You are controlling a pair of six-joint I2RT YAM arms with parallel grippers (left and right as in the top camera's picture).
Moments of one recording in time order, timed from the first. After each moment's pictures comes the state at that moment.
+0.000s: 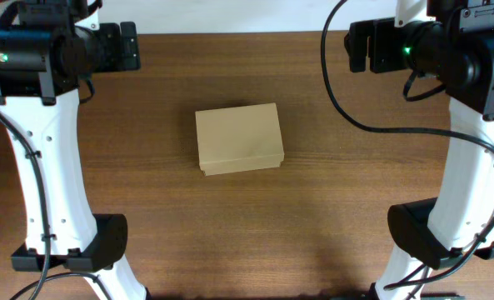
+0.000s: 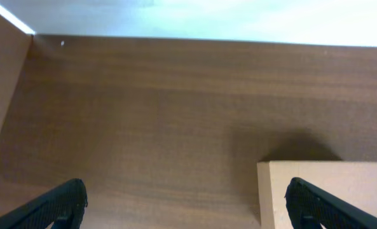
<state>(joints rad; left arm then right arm) -0.06 1.94 2.68 -1.61 -0.17 -0.08 0.17 1.99 2.91 -1.69 -0.02 0.02</state>
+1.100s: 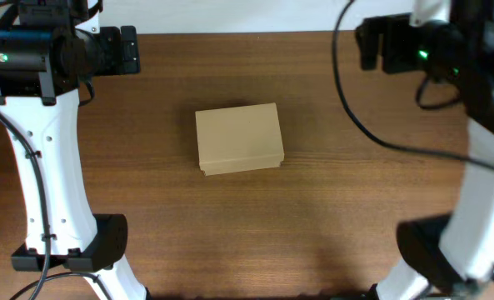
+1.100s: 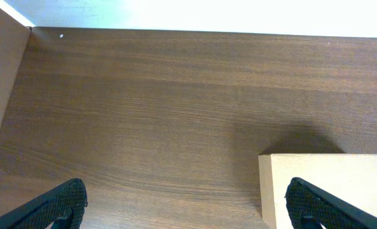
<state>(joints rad) -0.06 1.94 2.68 -1.63 -0.17 -0.08 0.17 1.88 2.87 -1.62 0.01 0.02</state>
